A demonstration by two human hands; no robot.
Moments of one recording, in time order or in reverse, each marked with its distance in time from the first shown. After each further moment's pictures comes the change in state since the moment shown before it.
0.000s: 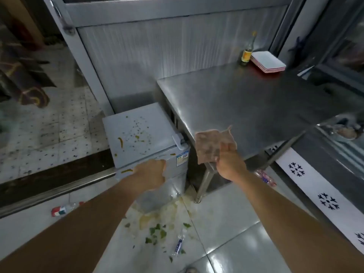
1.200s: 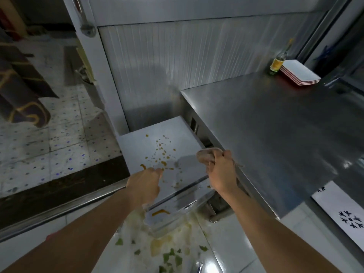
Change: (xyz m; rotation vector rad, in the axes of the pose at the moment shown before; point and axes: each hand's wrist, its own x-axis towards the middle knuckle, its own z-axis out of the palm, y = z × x) left_hand 0.110 -0.187 -0.034 0.001 0.049 0.109; right_hand 0.122 -0.178 0.052 0.218 0.241 0.076
